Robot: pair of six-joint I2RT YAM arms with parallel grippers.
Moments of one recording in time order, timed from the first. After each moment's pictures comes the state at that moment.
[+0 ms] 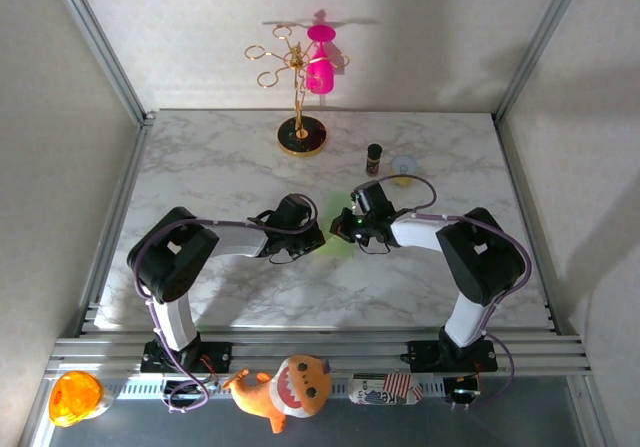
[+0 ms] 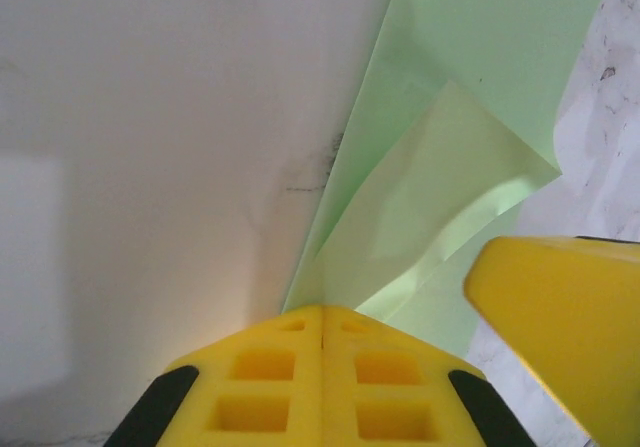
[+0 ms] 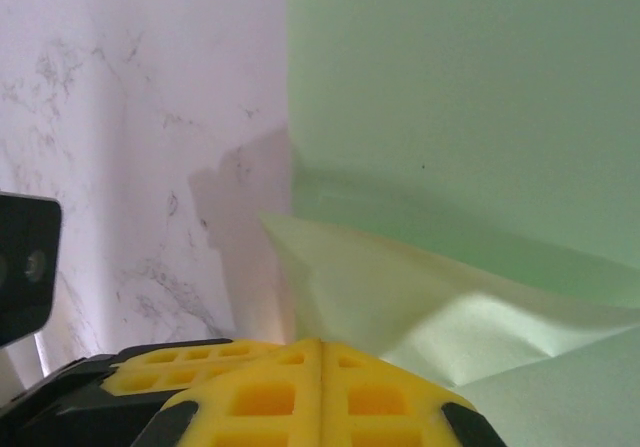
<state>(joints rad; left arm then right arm) -0.67 1.82 0.87 0.06 0.25 -1.07 0.59 1.76 0.85 0.03 -0.40 0.90</state>
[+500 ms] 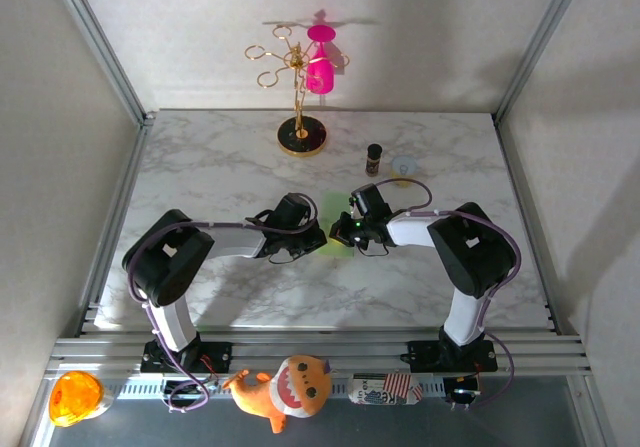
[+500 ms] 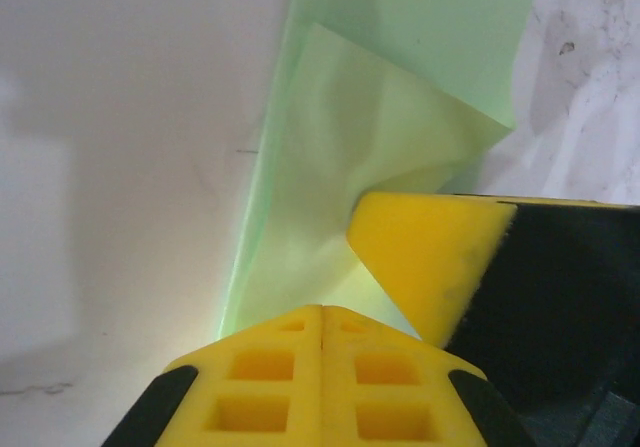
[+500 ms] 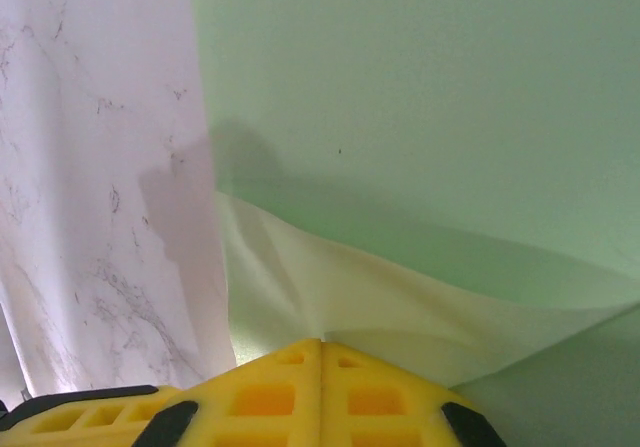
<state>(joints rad) -0.67 1.79 0.86 0.05 0.28 -1.08 0.59 1.82 0.86 0.03 -0.42 0.90</state>
